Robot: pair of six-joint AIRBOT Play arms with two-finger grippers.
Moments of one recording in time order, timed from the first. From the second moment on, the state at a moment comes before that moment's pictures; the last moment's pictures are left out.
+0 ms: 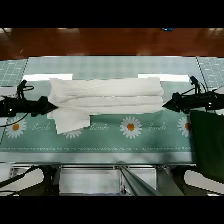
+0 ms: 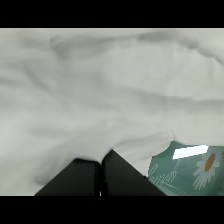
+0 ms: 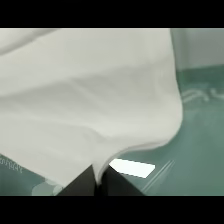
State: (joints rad) left arm 0.39 -1.30 0.80 0.77 -1.11 -1.12; right arm -0.30 -1.35 0.89 -0.80 1.19 1.24
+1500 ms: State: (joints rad) left arm 0.34 -1.63 1.57 0.91 -1.30 -1.38; right arm -0.40 -1.75 1.58 -0.71 1.30 1.31
